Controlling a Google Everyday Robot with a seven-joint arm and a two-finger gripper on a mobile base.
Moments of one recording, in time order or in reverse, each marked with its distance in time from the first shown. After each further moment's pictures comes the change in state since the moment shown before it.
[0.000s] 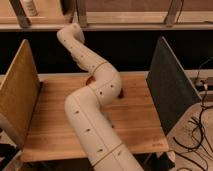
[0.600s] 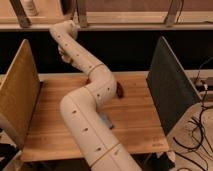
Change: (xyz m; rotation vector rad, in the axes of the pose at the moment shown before) arm -0.097 0.002 -0.050 0.050 -0.346 -0.181
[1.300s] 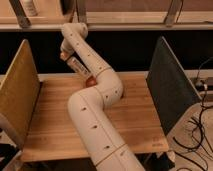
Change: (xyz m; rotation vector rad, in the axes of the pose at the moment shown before) arm -0.018 -0.001 0.002 -0.080 -0.229 0.140
